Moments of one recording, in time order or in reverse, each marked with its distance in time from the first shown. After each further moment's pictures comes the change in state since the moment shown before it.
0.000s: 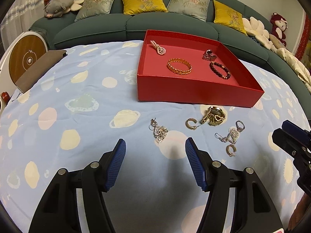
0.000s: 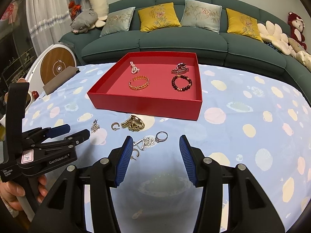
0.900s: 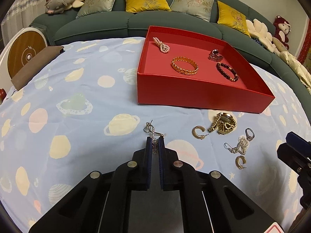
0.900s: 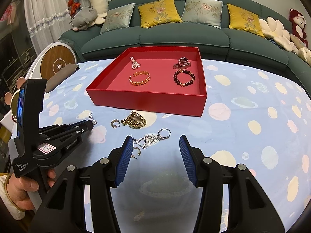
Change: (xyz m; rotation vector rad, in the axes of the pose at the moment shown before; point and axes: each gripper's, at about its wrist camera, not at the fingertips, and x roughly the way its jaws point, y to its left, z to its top) left arm 0.021 0.006 0.005 -0.033 0.003 -0.011; right arm 0.012 0.003 -0.001 0.009 0.031 0.015
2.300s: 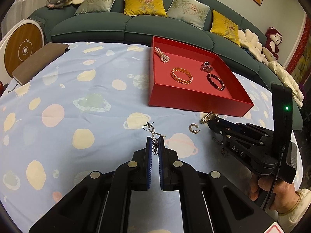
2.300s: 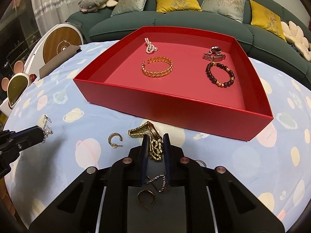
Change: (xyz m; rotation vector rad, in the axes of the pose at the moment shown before) left arm -0.047 0.031 -0.004 -0.039 -0.018 -0.112; right arm 0.092 0.025 0.023 -0.098 0.092 0.052
